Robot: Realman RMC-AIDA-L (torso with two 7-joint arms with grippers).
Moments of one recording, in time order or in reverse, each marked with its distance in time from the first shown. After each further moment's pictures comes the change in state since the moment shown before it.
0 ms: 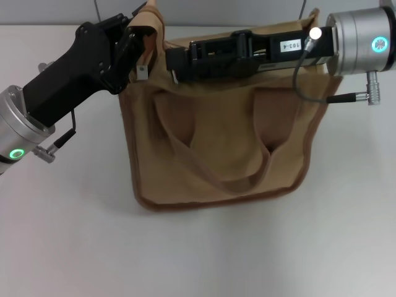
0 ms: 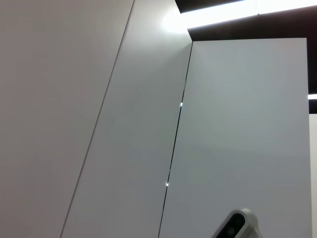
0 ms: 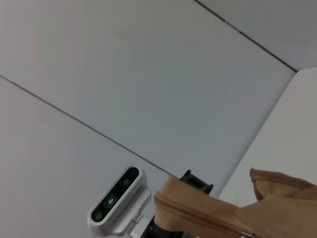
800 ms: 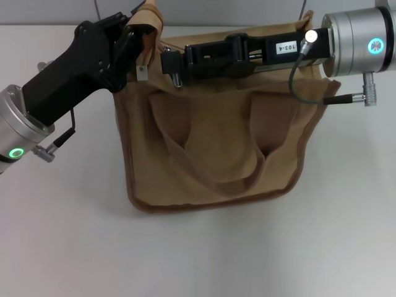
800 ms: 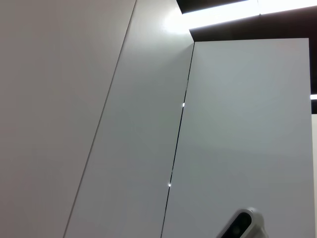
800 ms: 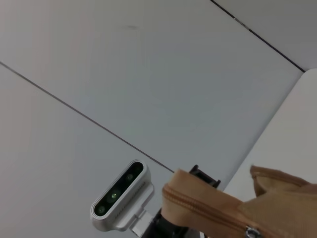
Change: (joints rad) left arm 0.000 0.000 0.000 0.001 -0.005 -0.004 0.000; right arm -0.005 0.009 -0.008 -0.019 0.000 0.001 -0.016
